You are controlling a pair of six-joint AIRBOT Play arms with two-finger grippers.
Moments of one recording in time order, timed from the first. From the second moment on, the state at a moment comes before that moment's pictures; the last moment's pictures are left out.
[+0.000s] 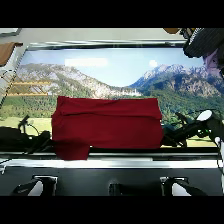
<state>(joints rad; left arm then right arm) 0.45 -0.80 0.60 -2.06 1.41 1.46 -0.29 -1.20 0.77 -1.13 1.50 1.47</state>
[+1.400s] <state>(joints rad) 0.26 -1.66 1.57 -2.12 1.35 1.51 -0.16 -1.49 1.25 -1.12 1.12 1.46</state>
